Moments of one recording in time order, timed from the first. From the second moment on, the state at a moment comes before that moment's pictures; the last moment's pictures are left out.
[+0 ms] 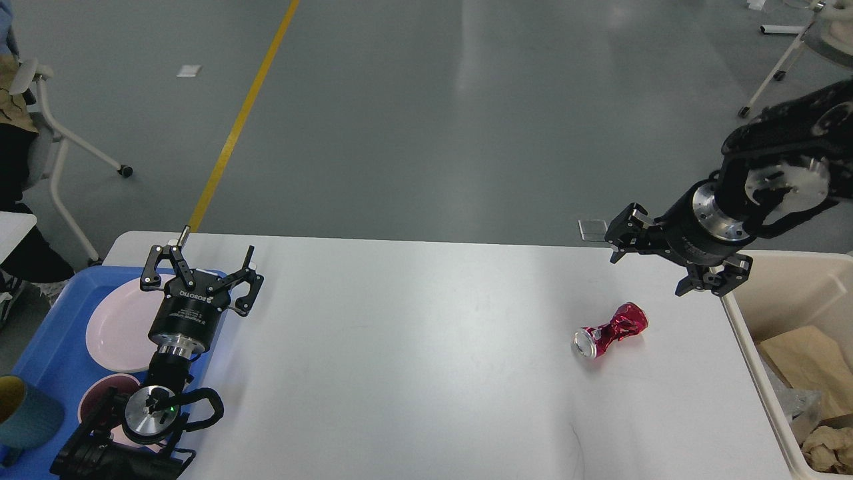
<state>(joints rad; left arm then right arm) -0.29 0.03 -1.54 -0.77 0.20 -0.62 -0.09 1.91 -0.31 -1.30 1.27 0.44 0.41 -0.26</state>
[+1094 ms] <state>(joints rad) -0.29 0.03 -1.54 -0.77 0.20 -0.62 -0.09 1.01 -0.14 -0.94 0.34 0.48 0.36 -0.25</state>
